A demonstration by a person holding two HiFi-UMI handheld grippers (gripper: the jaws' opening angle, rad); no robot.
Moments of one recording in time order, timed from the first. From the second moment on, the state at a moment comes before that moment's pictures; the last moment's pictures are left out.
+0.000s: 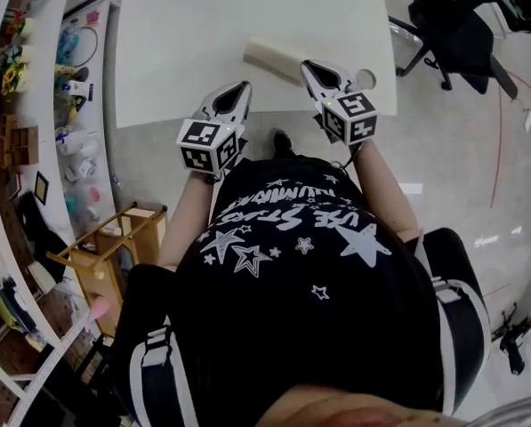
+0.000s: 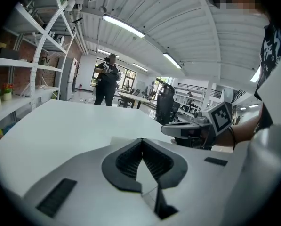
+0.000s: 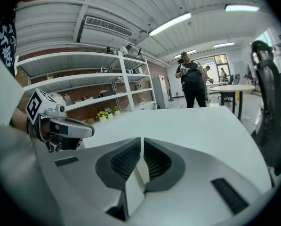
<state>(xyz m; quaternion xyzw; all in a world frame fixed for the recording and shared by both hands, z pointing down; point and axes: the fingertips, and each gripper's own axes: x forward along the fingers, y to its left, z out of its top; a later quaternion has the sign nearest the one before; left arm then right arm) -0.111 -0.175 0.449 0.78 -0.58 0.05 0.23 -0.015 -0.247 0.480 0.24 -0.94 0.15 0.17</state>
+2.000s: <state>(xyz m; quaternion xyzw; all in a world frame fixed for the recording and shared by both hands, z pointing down) -0.109 -0.245 0.558 0.82 -0.46 0.25 0.24 -0.053 -0.252 0.562 0.22 -0.87 -0.07 0.43</state>
